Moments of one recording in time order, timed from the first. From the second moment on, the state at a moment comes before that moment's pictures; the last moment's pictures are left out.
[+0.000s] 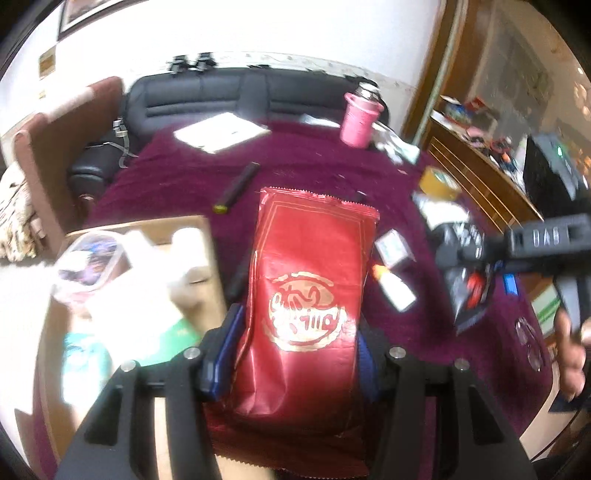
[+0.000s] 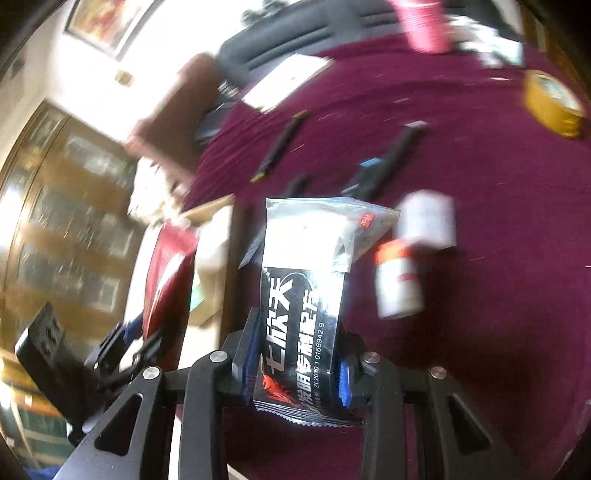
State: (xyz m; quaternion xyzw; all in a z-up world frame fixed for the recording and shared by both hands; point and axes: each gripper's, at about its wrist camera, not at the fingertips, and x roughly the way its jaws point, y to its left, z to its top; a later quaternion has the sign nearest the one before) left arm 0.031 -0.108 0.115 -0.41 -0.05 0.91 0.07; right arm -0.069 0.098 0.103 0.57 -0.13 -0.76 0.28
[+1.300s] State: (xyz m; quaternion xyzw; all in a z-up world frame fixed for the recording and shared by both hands) left arm 0.098 -0.280 0.059 -0.46 -0.12 0.88 -0.07; right arm -0.018 -0.140 0.012 0.66 -0.03 -0.65 0.37
